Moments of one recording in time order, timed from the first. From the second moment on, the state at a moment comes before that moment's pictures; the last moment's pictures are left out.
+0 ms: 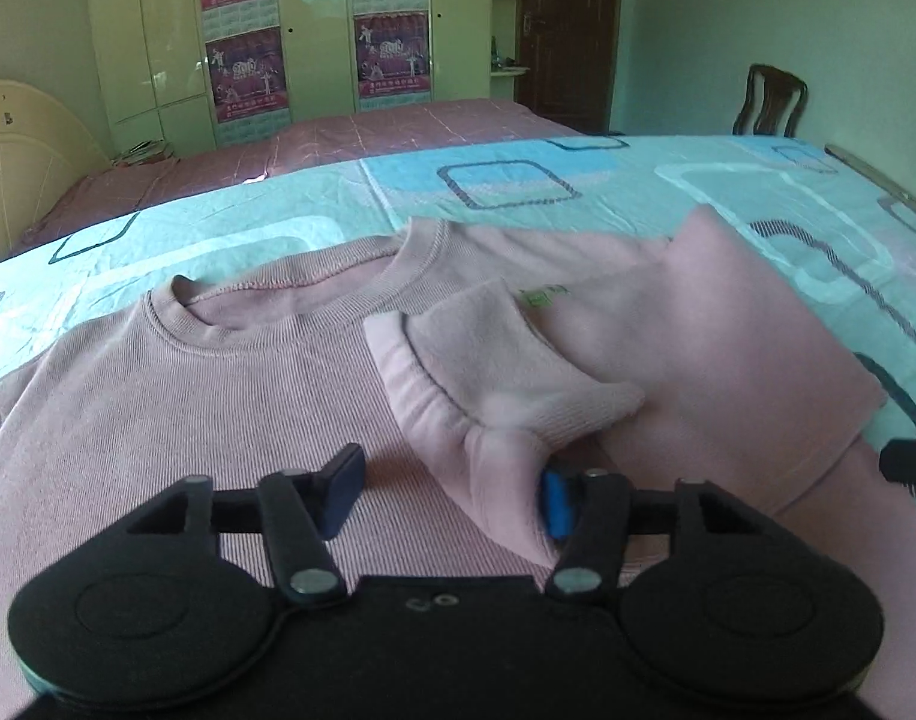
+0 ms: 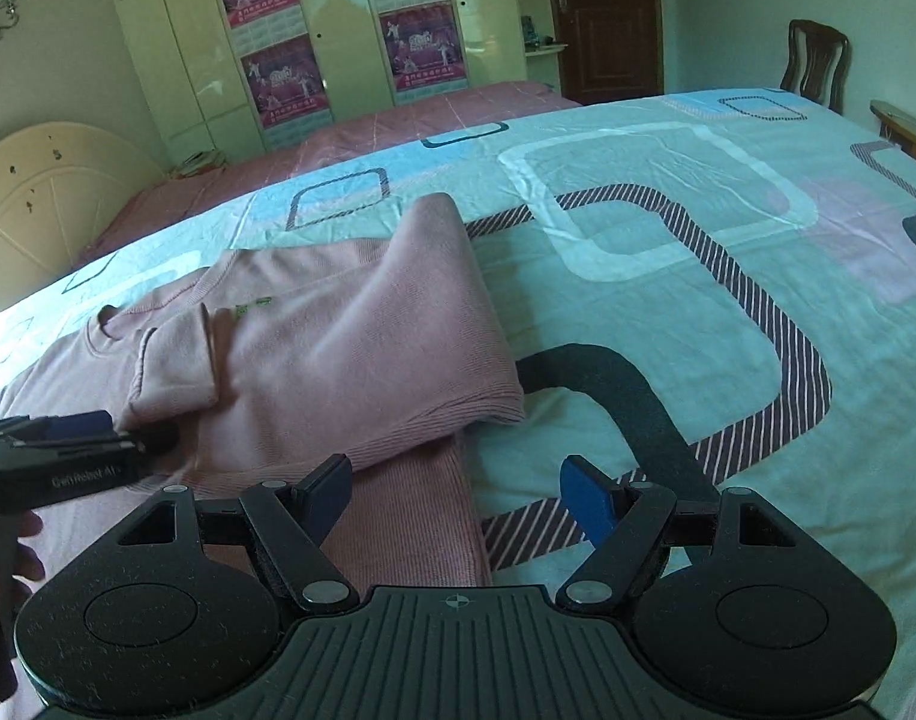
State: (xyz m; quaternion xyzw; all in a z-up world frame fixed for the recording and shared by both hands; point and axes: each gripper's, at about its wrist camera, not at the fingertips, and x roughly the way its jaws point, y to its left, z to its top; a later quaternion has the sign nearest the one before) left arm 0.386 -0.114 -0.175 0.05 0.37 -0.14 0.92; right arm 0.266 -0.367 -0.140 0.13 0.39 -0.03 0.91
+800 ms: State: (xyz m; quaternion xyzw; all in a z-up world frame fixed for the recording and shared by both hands) left arm 0.377 0.000 -0.158 -0.14 0.36 -0.04 0.92; right arm 0.314 -0.370 -0.165 0.16 0.40 -0.05 0.90
